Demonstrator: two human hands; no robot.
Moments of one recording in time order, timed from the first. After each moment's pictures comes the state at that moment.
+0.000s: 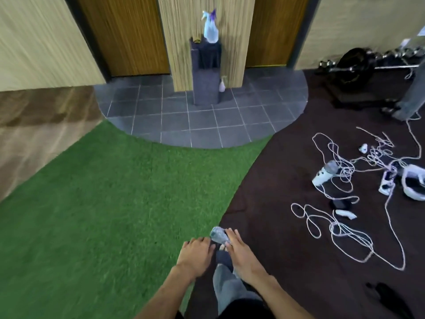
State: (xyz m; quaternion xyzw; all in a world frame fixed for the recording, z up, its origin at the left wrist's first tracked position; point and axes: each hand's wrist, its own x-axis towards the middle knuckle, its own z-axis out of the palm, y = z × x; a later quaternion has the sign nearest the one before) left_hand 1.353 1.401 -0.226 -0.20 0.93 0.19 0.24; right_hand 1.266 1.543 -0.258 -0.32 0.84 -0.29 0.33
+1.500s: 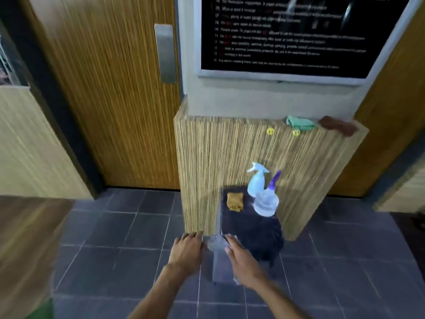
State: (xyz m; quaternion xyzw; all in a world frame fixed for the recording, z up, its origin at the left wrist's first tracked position) left_hand 0.254 0.385 -0.134 -0.31 0.94 0.16 0.07; right_hand 0.136 0.526 -0.162 -0.39 0.83 -0.28 0.28
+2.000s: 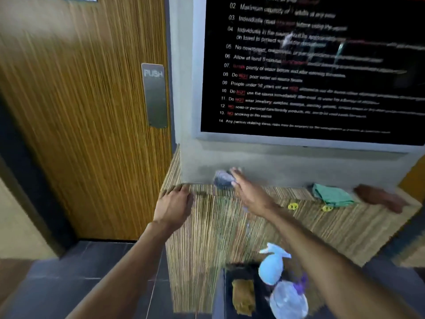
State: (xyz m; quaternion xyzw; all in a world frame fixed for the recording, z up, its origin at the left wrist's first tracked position) left_hand 0.001 0.069 0.016 -0.30 0.93 0.09 -0.18; right_hand -0.188 0.214 0.033 -0.53 0.81 -0.24 0.04
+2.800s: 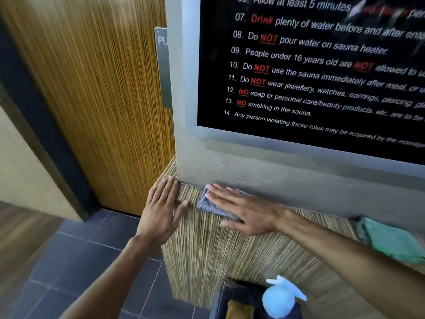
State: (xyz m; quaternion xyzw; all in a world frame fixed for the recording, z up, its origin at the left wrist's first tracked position) left_hand -0.047 0.011 -0.077 -0.36 0.91 0.05 -0.20; right_hand -0.281 0.149 -0.006 -0.83 0.56 0.02 0.04
